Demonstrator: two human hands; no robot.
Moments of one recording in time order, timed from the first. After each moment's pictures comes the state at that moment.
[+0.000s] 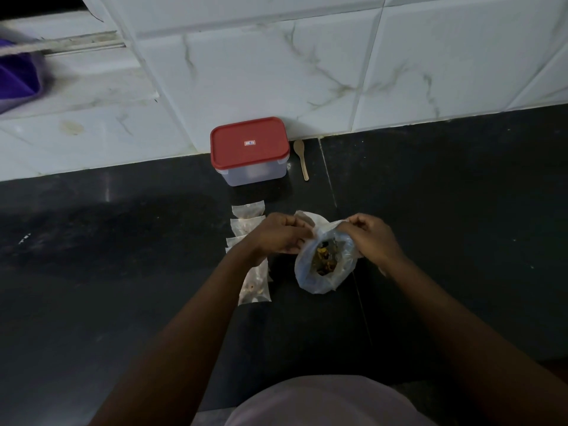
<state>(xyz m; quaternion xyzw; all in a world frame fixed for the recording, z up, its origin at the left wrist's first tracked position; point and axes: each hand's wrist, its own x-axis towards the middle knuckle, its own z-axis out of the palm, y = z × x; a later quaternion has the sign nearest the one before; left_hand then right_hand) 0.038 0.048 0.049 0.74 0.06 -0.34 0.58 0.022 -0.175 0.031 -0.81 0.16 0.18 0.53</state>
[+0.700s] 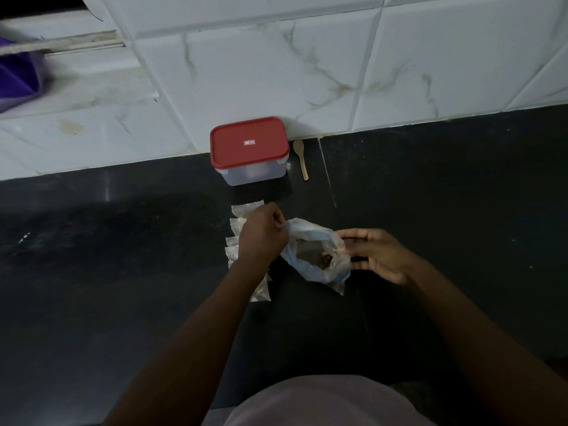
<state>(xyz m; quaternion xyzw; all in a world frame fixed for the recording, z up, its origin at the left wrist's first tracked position) 0.029 0.053 0.019 0.93 0.03 -0.01 0.35 0.011 -0.203 0.021 -0.63 0.13 0.36 0.68</state>
